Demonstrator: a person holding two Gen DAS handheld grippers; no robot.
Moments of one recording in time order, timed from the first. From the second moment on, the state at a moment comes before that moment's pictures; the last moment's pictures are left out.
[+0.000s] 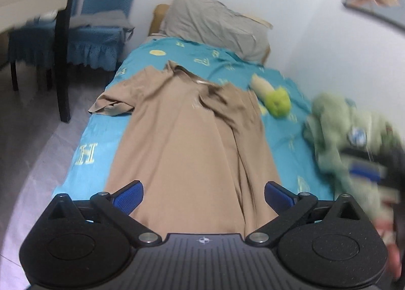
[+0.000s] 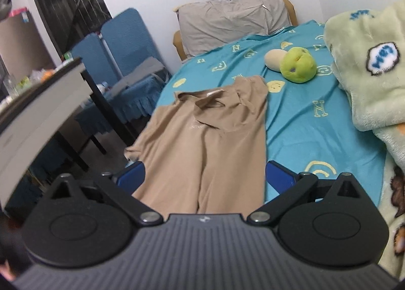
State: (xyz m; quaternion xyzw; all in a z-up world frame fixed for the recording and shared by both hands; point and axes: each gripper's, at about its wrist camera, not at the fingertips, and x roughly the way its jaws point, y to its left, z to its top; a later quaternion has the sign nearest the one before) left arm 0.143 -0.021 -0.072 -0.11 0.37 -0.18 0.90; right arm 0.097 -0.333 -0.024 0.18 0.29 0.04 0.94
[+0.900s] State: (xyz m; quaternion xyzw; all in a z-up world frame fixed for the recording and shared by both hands) left arm 0.447 0.075 -0.198 -0.38 0.34 0.03 0.86; right arm 0.189 -0.351 -0.089 0.28 0.35 0.00 0.89
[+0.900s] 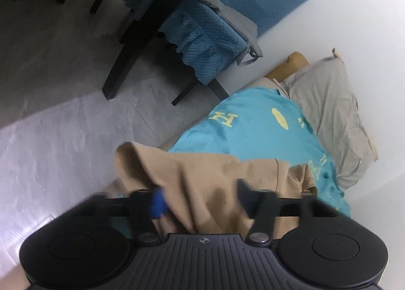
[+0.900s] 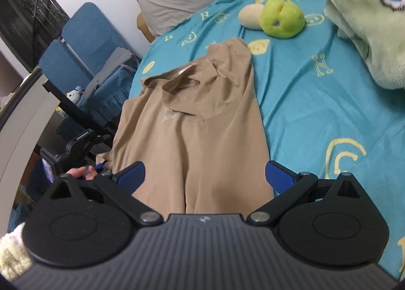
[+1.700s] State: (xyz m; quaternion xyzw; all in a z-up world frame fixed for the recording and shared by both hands) left arm 0.388 -0.225 -0.112 0.07 0.27 -0.28 0.92; right arm 0.168 -0.385 -0.079 0.30 0.31 -0.05 0.90
